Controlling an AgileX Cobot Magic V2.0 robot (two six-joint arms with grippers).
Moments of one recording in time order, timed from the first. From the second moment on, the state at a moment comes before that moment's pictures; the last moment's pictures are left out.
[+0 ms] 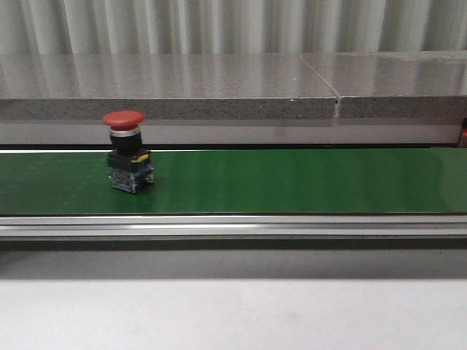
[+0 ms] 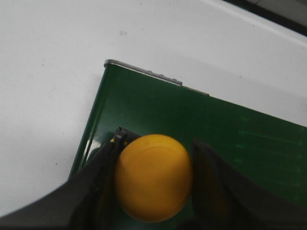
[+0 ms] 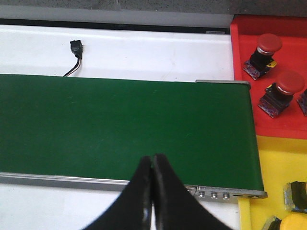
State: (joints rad) left arm 0.23 1.41 -1.05 -0.40 0.72 0.17; right arm -0.12 0.75 -0.74 0.22 0.68 -0.17
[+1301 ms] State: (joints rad) left arm 0.04 1.19 -0.98 -0.44 0.55 0.32; right arm -0.12 0.75 -0.74 0.22 0.68 -0.17
